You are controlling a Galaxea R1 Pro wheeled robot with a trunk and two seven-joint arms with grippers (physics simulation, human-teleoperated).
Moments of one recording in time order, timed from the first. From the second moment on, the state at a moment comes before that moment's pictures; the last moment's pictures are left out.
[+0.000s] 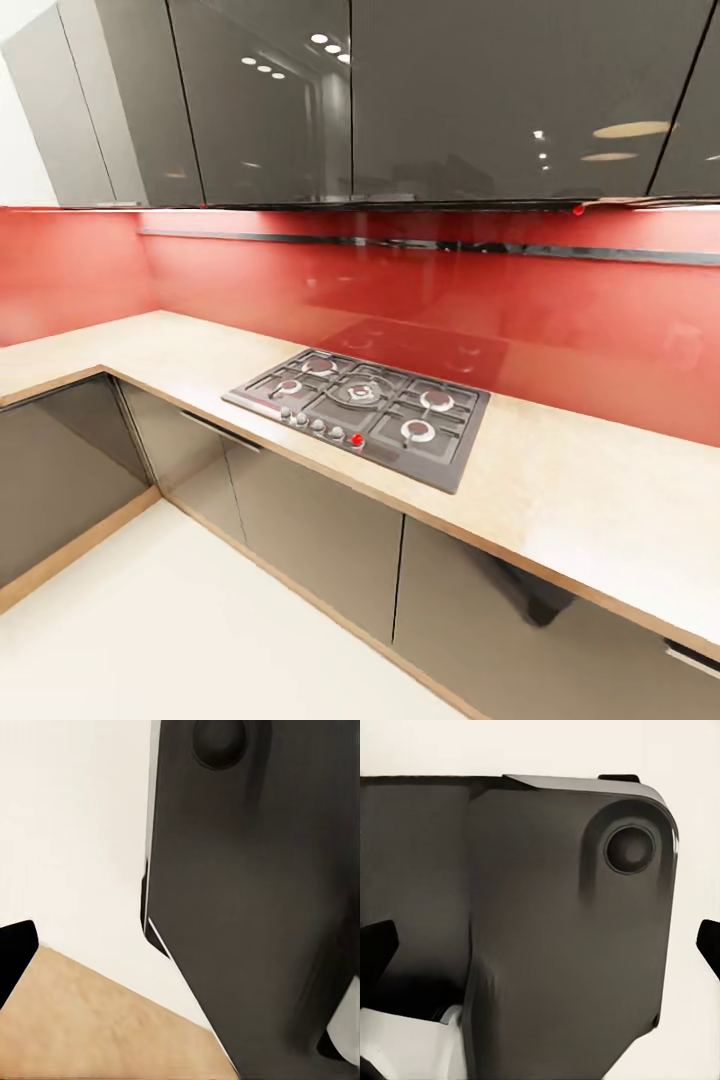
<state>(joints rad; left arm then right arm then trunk) 0.01 0.03 0.05 0.00 0.06 -0.02 0.00 -0.01 0.08 0.00 -0.07 0.01 -0.10 0.00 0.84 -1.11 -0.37</state>
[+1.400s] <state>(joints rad) 0.01 0.03 0.05 0.00 0.06 -0.02 0.00 -0.01 0.08 0.00 -0.07 0.01 -0.10 0.00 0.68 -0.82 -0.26</state>
